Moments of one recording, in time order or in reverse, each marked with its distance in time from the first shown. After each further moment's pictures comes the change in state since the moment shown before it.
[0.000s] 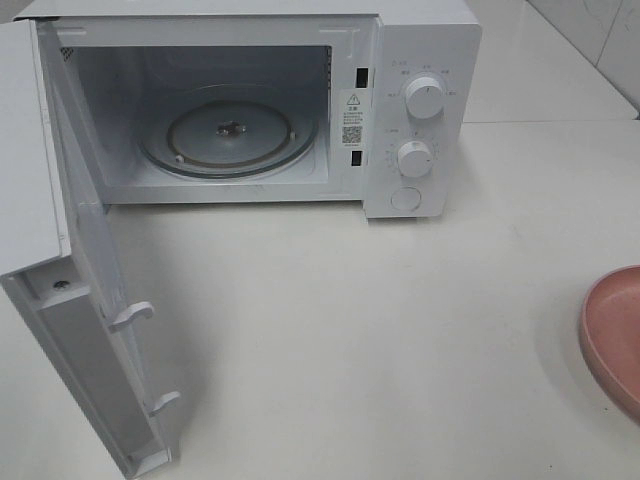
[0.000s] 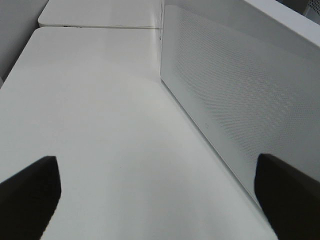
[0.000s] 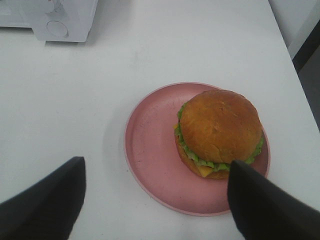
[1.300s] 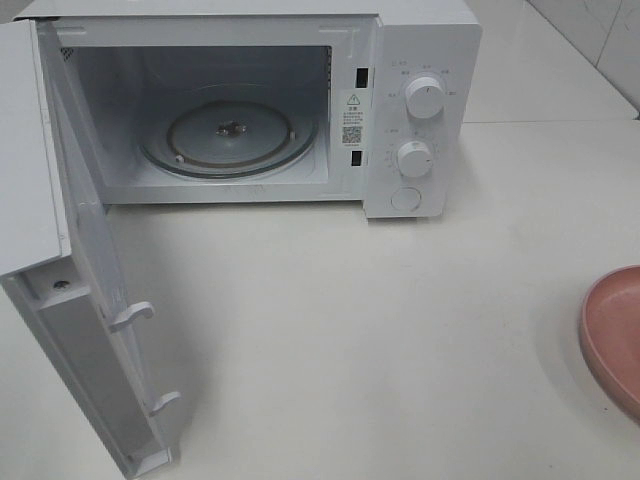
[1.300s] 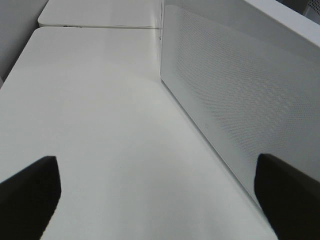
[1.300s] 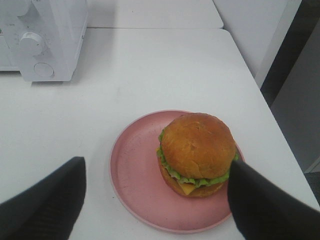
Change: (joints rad) left arm 0.000 0.000 0.000 0.000 0.000 0.000; right arm -0.160 -0.177 0.007 0.055 -0.008 -0.097
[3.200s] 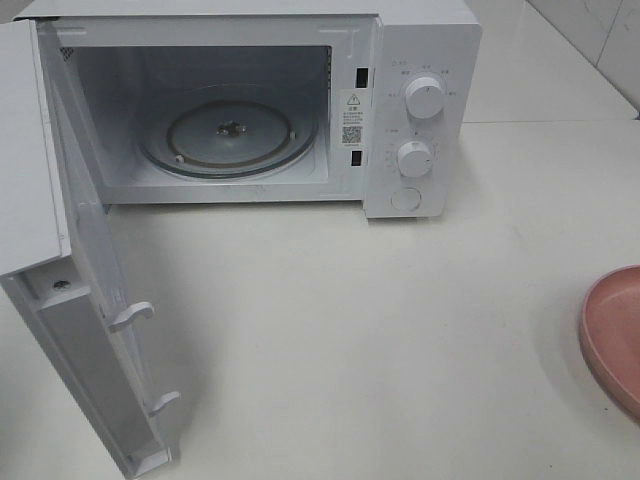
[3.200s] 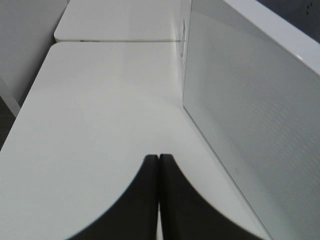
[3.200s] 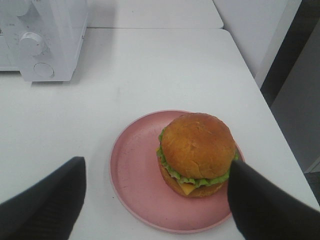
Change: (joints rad) left arm 0.000 0.446 -0.037 0.079 -0.365 -0.019; right arm 0.000 0.000 0.000 0.000 0.000 0.000
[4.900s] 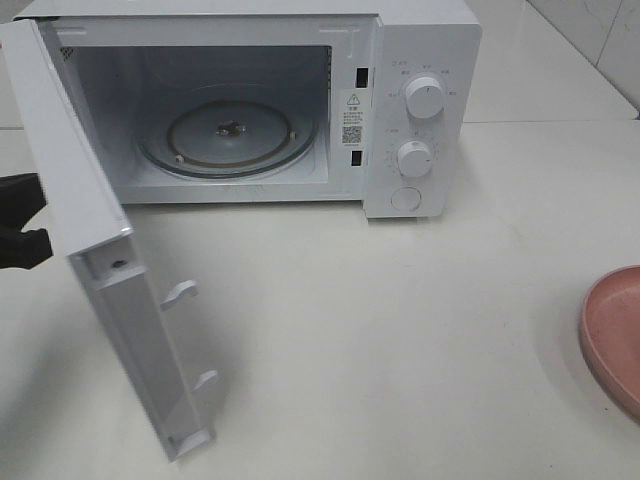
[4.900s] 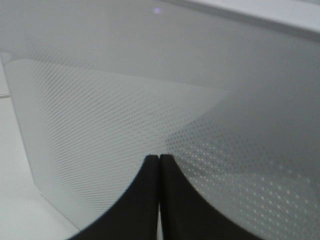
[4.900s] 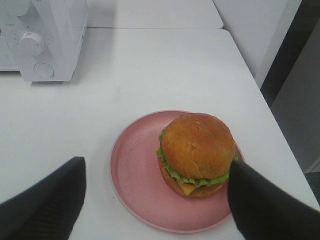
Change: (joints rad) left arm -0.139 0.986 0.299 0.376 -1.569 -0.281; right arm 0.000 0.000 0.000 0.000 0.000 0.000
